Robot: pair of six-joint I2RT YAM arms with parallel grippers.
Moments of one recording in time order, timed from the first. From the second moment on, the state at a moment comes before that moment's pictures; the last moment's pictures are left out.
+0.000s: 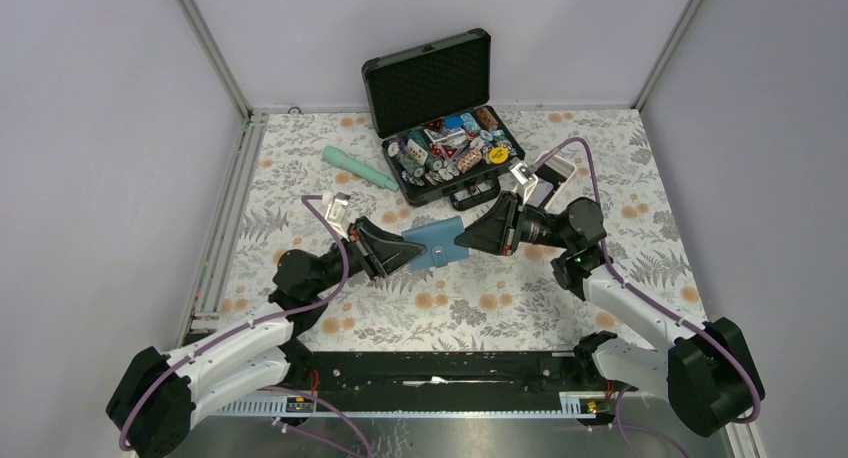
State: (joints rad) left arm -0.70 0.84 0.29 0.91 0.49 -0.97; right arm 0.48 1.08 0.52 0.86 -0.96 0.99
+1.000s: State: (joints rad) left arm -0.68 0.93 1.07 -0.58 0.47 -0.25; right arm 0.56 1.22 0.88 -0.08 -1.10 0.51
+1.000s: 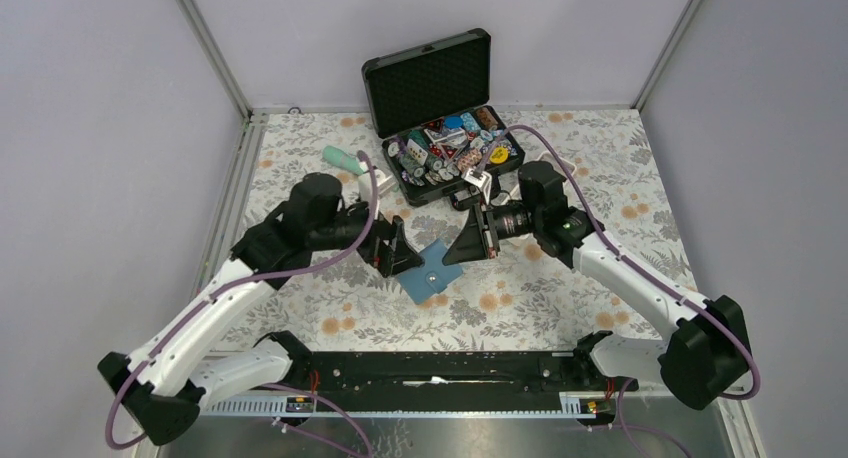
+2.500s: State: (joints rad) left arm -0.43 1.10 0.98 -0.46 0.68 -0.39; right arm 0.63 1.22 1.09 -0.35 -0.70 0.32
